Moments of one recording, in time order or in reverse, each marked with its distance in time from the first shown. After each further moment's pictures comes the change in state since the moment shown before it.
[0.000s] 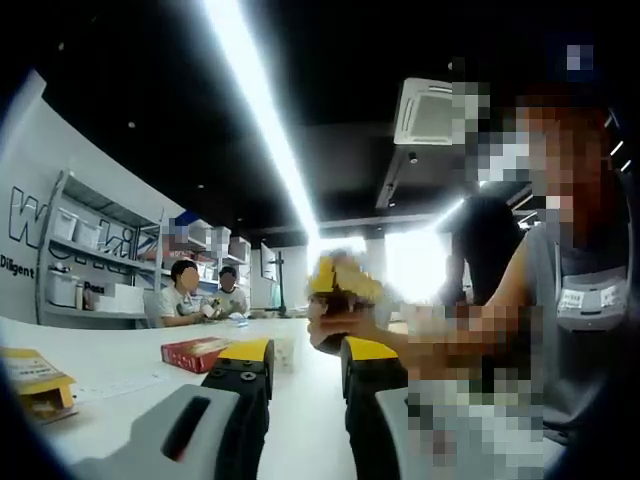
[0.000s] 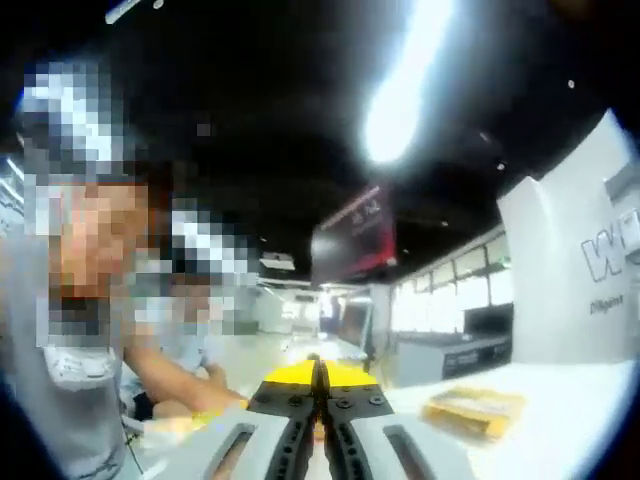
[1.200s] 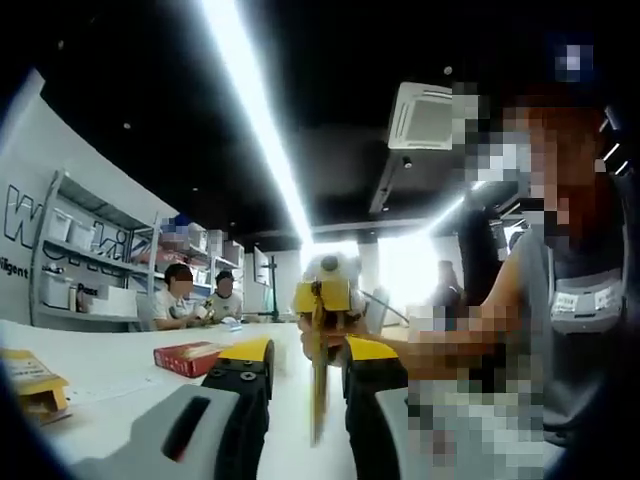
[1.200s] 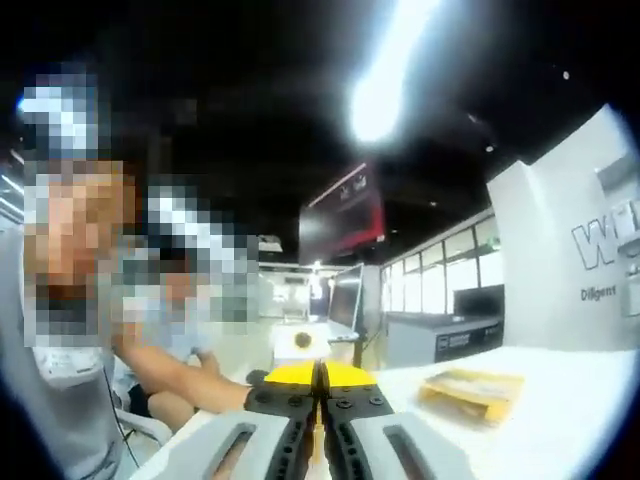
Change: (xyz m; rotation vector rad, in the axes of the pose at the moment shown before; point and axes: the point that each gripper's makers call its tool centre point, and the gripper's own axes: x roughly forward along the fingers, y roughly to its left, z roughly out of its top) left arm 0.000 -0.008 0.005 -0.005 -0.029 -0.040; right arm 0.013 0.012 -0.014 -0.003 0.038 0.028
